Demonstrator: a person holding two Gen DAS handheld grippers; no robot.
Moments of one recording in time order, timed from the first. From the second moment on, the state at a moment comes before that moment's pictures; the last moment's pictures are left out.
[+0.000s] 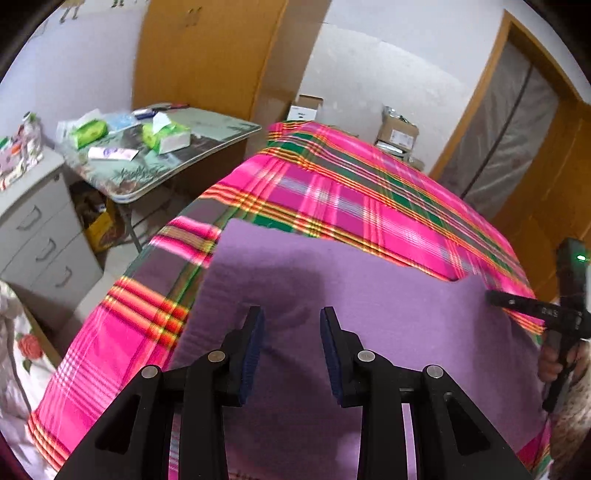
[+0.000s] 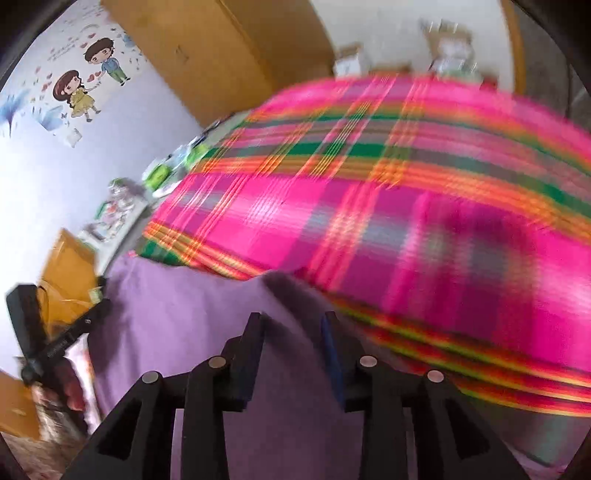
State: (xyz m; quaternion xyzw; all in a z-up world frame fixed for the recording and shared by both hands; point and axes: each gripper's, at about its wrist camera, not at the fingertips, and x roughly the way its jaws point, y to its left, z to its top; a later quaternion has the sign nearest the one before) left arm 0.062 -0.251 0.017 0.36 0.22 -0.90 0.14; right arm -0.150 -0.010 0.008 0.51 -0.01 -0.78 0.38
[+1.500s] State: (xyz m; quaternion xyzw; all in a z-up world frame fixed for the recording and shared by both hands) left arm 0.155 -0.297 0.002 0.33 0.39 -0.85 0.08; right arm 0.080 -0.143 0.023 0.36 0.17 -0.78 0.48
